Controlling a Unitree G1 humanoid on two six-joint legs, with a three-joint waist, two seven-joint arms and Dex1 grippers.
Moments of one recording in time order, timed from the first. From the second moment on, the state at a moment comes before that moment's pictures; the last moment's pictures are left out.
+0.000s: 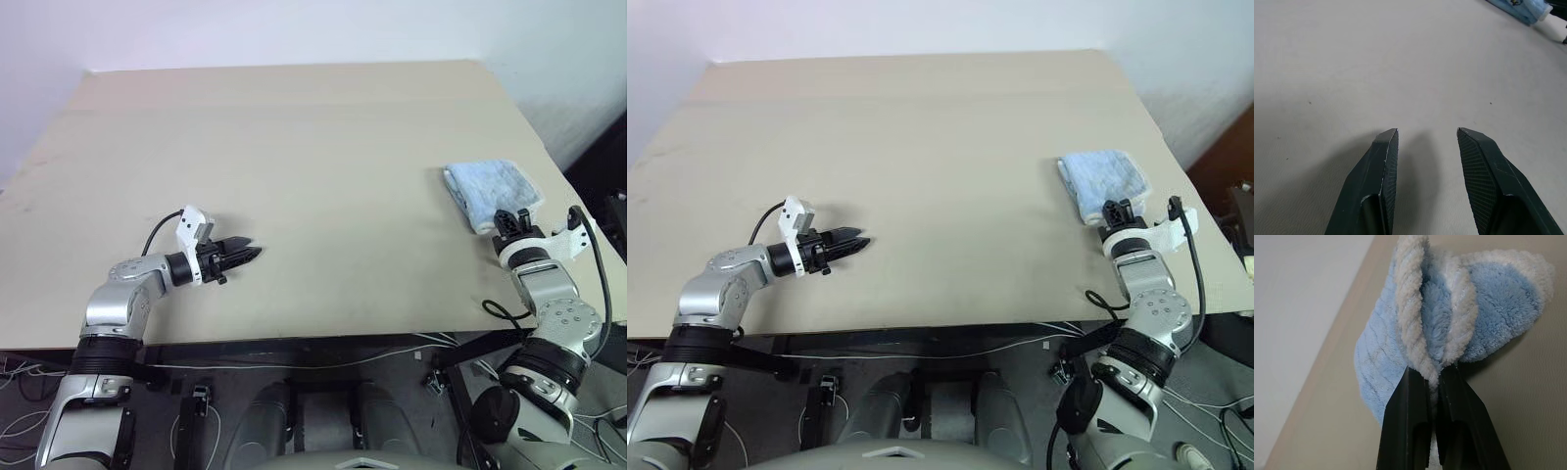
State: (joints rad) left arm -0.40 0.56 0.06 0.23 -0.44 0.47 -0.98; right arm -0.46 -0.23 -0.80 0.16 0.95 0.68 -0.07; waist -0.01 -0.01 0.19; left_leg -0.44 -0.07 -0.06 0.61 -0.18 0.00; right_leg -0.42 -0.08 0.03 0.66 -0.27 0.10
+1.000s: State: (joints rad) left arm -0.46 0.48 0.06 0.11 -0.53 0.40 -1.18; right arm -0.12 -0.83 -0.42 -0.34 0.94 0.81 0.65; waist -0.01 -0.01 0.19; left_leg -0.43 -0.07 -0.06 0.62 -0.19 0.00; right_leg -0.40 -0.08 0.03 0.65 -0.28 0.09
